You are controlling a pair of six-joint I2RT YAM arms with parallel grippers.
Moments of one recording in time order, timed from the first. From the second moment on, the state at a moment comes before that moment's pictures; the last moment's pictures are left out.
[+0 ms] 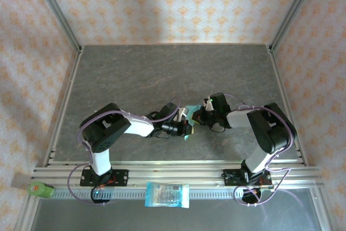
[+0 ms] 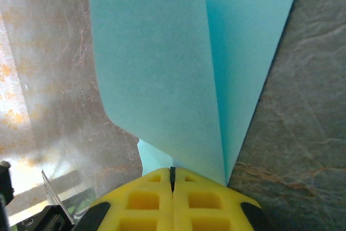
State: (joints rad) left arm -0.81 1.84 0.75 0.36 0.48 -0.88; right arm 0.40 1.66 0.57 0.19 -0.58 0.84
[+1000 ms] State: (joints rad) left arm -0.85 1.80 0.64 0.46 0.47 -0.92; right arm 0.40 1.66 0.57 0.19 -0.57 0.84
